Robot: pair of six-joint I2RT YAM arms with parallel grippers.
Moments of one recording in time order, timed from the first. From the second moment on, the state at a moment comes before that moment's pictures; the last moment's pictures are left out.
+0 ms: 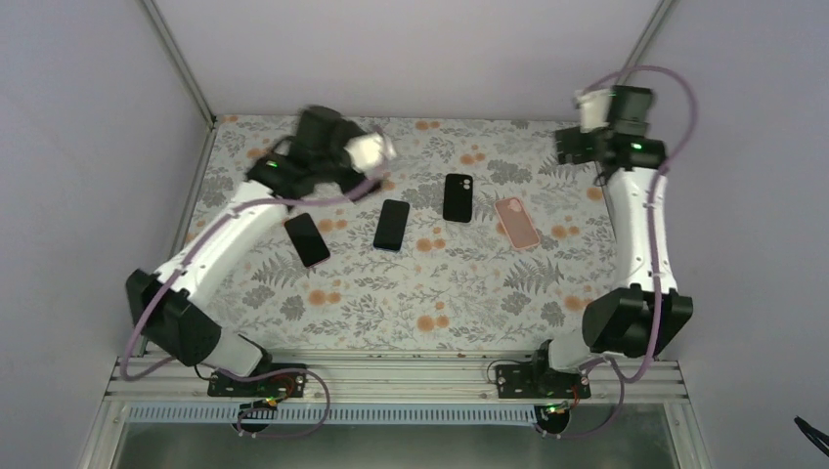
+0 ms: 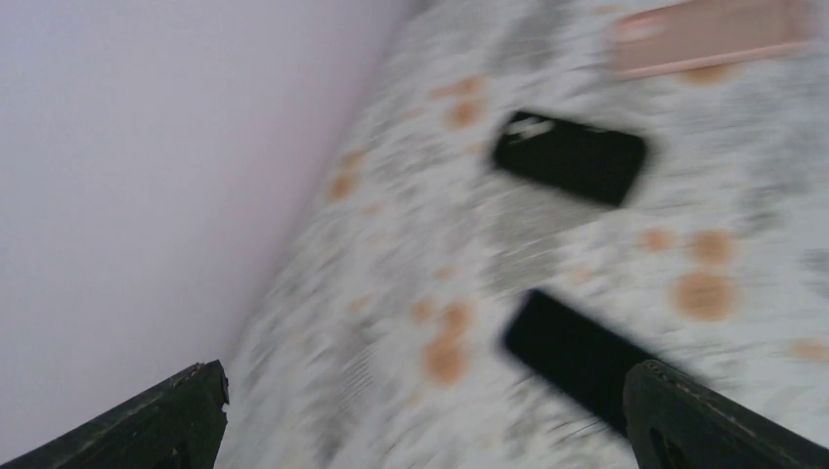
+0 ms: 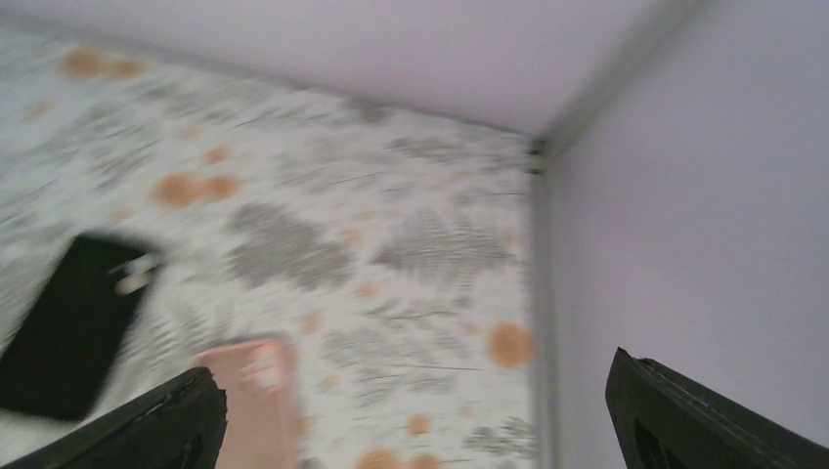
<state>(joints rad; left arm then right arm) -0.60 1.49 1.48 -0.62 0.14 0.70 -0.05 1.51 1.66 -0.88 0.01 -0.34</state>
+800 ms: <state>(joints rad) 0.24 1.28 0.96 -0.33 0.24 0.43 -0.43 1.52 1.22 -0.48 -0.29 -0.22</state>
